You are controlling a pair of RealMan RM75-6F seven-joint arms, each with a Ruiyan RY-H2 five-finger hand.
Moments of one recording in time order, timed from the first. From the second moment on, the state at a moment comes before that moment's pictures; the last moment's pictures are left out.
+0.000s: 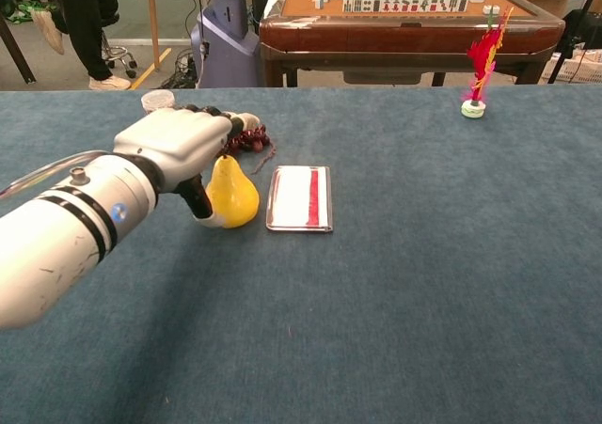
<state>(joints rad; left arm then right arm) -0.77 -1.85 -0.25 -1.60 0.88 1.31 1.03 -0.01 -0.97 0.09 -1.75 -1.59 1.65 -0.06</state>
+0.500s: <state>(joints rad) -0.81 -1.90 -0.26 -1.54 0.84 1.30 1.04 -0.02 -0.96 0.09 -1.76 -1.59 1.66 -0.05</state>
